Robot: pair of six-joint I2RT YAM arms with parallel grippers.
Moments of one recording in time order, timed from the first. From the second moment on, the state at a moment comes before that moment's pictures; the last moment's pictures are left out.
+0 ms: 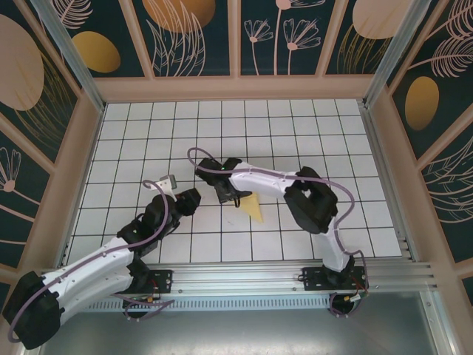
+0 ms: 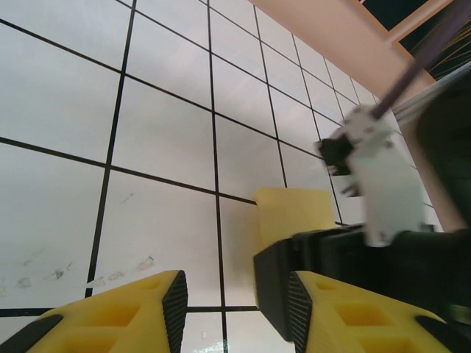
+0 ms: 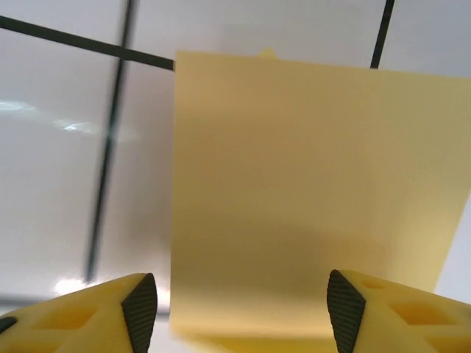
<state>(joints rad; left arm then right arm) -0.73 0.80 0.29 0.08 -0.24 -0.87 0.99 2.03 1.55 -0.91 0.32 0.66</state>
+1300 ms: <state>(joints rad) -0.73 1.45 0.43 0.41 0.27 -0.93 0.56 1.54 0.66 -0.01 -0.45 0.67</state>
